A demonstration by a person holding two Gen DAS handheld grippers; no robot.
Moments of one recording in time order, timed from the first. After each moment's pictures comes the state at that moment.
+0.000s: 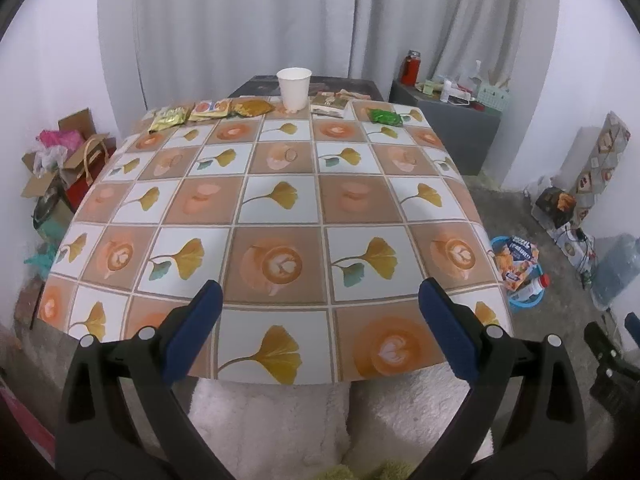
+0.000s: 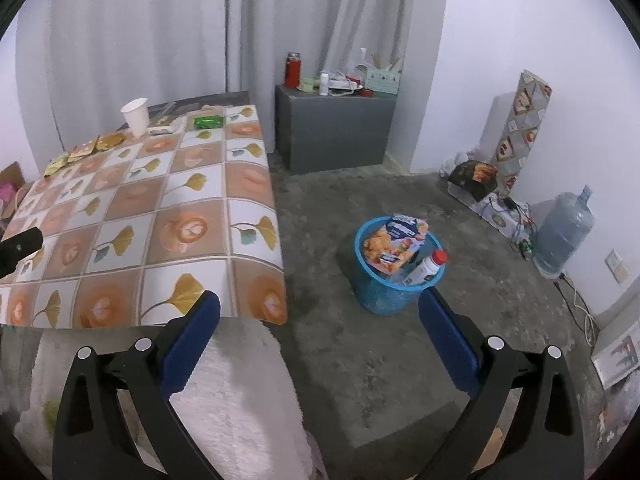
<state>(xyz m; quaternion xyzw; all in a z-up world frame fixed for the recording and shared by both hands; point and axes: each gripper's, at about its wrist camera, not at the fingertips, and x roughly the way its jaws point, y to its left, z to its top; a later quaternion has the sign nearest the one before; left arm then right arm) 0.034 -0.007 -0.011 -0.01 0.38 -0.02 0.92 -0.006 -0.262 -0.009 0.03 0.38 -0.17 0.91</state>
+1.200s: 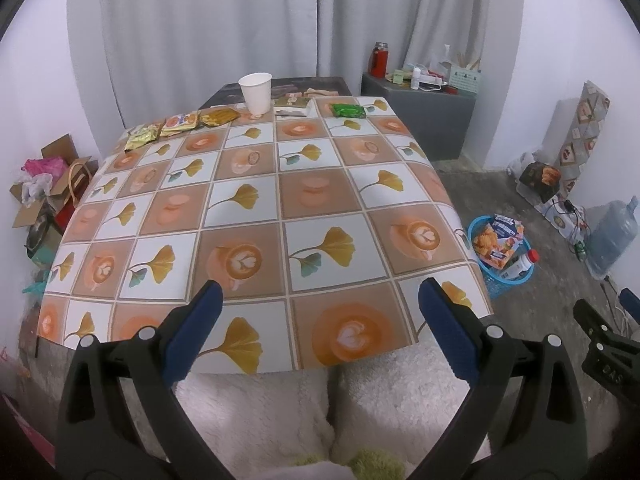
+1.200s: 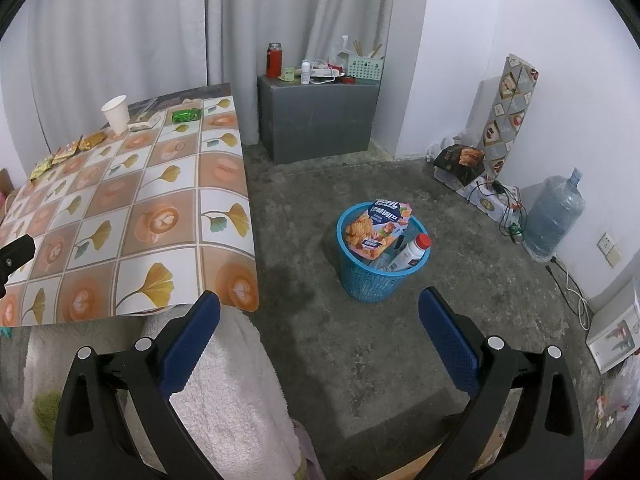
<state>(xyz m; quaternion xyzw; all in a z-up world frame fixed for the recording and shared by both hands) 0.021 -0.045 -0.008 0.02 0.38 -0.06 0.92 -0.016 -0.281 -0.014 0.04 0.39 -0.19 0.90</state>
